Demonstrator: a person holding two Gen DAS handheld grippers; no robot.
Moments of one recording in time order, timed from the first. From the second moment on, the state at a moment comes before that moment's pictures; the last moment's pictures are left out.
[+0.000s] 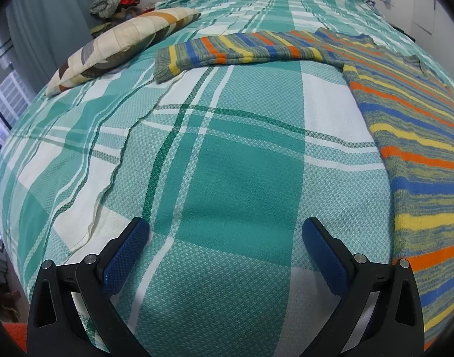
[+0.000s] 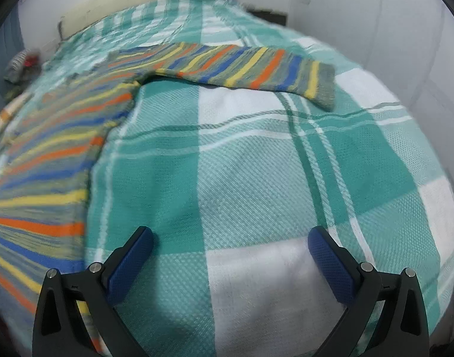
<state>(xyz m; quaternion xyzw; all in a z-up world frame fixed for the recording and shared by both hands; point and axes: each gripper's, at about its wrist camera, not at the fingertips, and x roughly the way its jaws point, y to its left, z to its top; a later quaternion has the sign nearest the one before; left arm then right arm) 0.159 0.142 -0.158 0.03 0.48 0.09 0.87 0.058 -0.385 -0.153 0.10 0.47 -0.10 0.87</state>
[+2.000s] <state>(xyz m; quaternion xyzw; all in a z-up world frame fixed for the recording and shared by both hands) 0.152 0.137 -0.160 0.03 0.45 0.11 0.89 0.254 -0.286 -0.086 -0.10 0.48 0.10 0.87</state>
